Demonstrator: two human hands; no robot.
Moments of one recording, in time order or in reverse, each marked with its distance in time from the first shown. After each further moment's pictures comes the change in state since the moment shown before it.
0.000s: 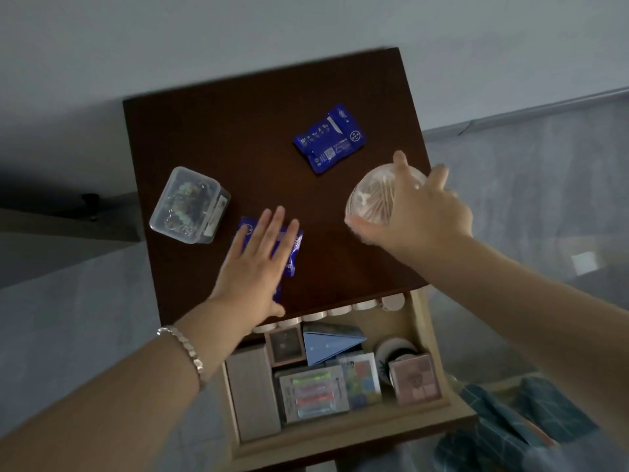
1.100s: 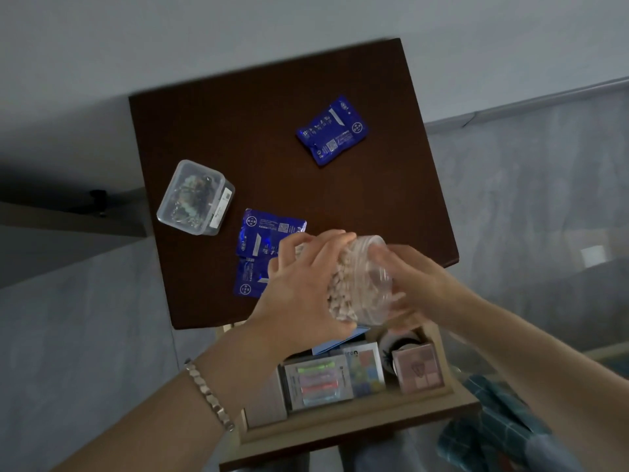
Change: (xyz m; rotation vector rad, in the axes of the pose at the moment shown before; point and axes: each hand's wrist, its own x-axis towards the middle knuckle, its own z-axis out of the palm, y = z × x) left_hand -0.035 0.053 -0.029 -0.680 0.206 0.118; right_hand -0.060 0.027 0.041 0.973 -0.588 -0.022
